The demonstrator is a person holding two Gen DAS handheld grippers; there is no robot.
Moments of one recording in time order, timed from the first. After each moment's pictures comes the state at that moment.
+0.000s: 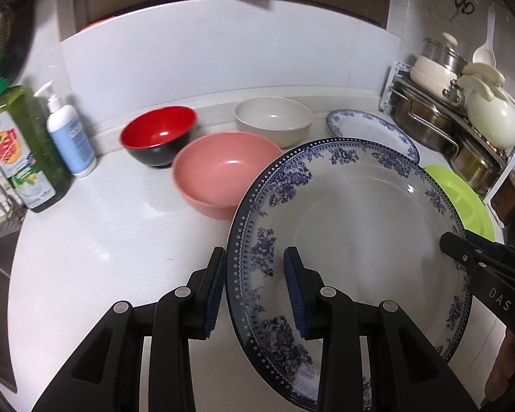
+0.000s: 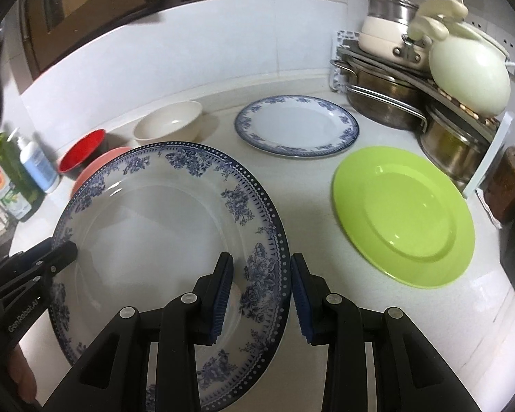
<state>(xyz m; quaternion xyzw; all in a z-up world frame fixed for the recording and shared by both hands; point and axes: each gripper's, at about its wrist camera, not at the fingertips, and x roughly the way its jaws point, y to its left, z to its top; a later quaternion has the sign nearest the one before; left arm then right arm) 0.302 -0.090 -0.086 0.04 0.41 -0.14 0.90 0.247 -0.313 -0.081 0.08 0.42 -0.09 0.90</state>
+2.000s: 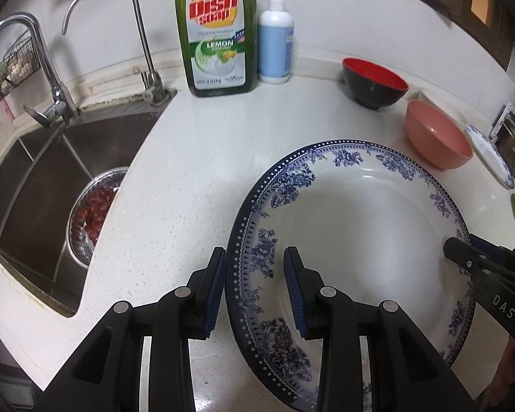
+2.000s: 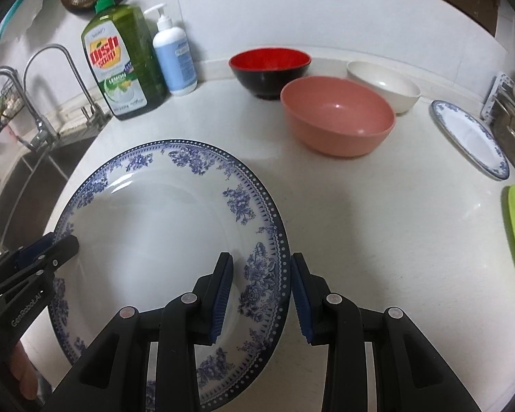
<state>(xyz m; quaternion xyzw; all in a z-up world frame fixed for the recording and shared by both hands) 0.250 0.130 -0.138 -0.03 0.47 0.05 0.88 0.262 -0.092 -0.126 -0.01 0.48 0.10 0.87</state>
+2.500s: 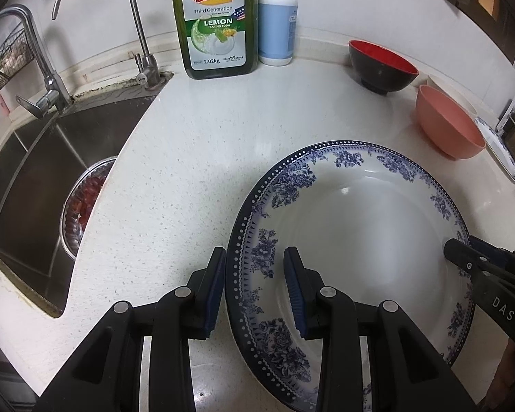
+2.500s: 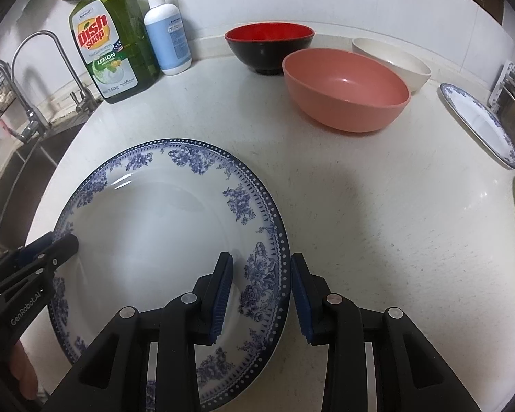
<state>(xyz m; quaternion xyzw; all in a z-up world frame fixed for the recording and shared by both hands) 0.260 0.131 -0.156 -0.03 0.49 0.05 0.87 0.273 -0.087 -0.147 0.00 0.50 0.09 0.86</state>
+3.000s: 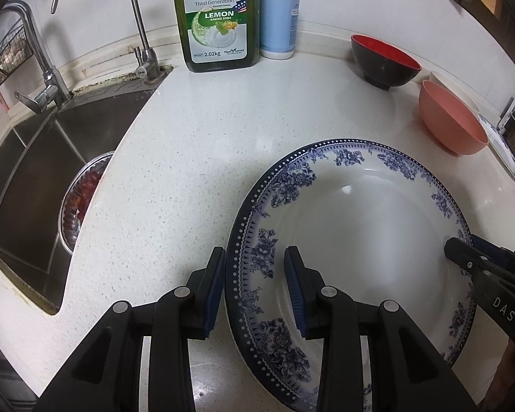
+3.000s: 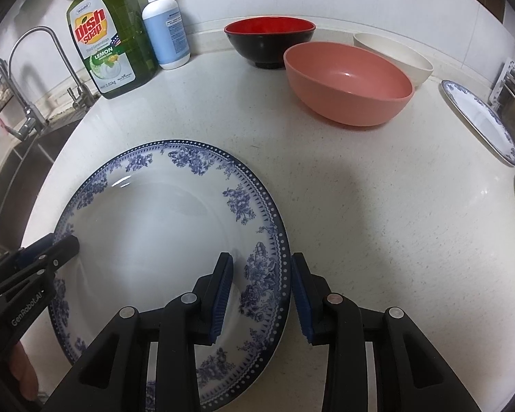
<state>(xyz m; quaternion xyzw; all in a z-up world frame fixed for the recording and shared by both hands) 0.261 0.133 -0.162 -0.04 0.49 0.05 0.87 0.274 -0.085 -0.150 -0.01 0.51 0.09 0.86</state>
